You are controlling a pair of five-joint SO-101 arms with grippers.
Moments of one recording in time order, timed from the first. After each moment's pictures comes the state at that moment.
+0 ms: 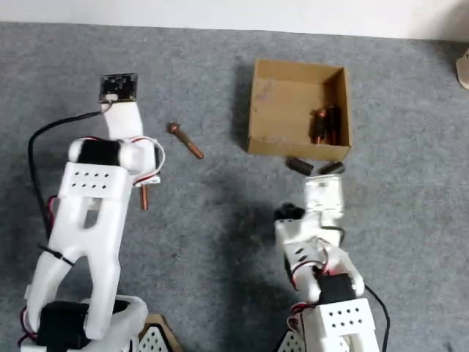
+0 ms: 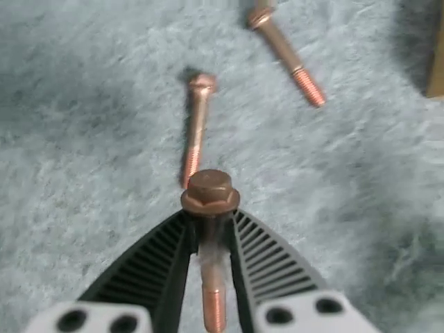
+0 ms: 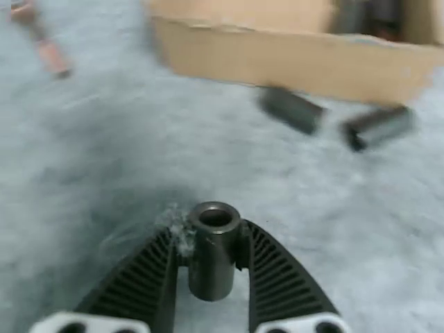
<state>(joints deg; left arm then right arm) -1.2 -21.8 27.2 68.0 13.8 -14.3 -83.6 89.8 39.4 0.9</state>
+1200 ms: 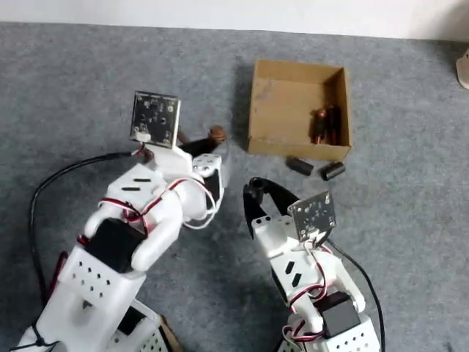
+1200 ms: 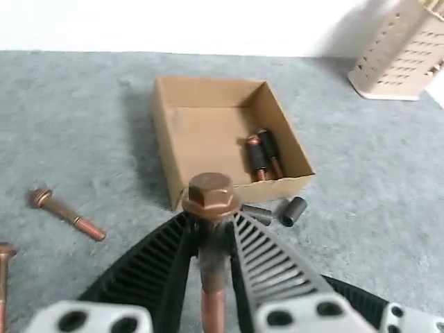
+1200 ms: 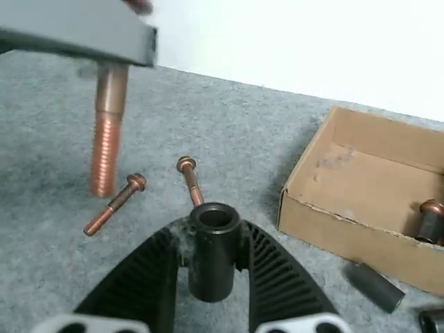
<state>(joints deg) 25.9 -54.2 38.1 49.6 22.7 -26.7 -104.5 86.3 38.4 1.2</state>
